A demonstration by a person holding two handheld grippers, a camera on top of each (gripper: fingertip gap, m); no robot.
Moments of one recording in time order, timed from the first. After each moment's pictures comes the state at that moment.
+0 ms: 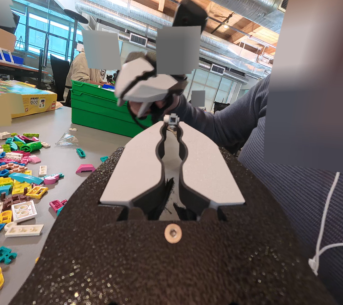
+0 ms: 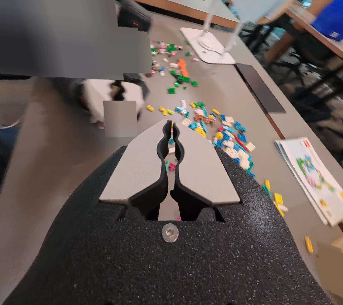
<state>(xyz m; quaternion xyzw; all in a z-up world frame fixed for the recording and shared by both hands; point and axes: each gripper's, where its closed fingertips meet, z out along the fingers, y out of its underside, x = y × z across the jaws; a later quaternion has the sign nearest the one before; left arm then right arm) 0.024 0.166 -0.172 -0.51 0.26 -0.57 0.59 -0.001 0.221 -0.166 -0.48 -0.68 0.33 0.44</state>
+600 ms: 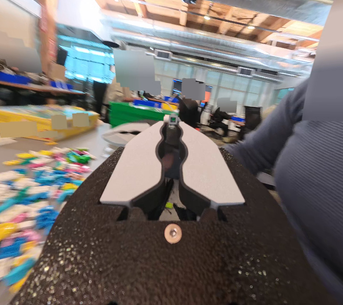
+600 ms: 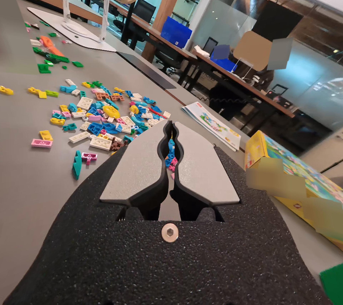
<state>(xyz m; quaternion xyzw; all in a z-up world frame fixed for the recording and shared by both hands) -0.006 0.188 -0.155 -0.51 0.24 -0.49 0.66 0.021 0.318 -0.214 -0.54 -0.47 0.16 0.68</state>
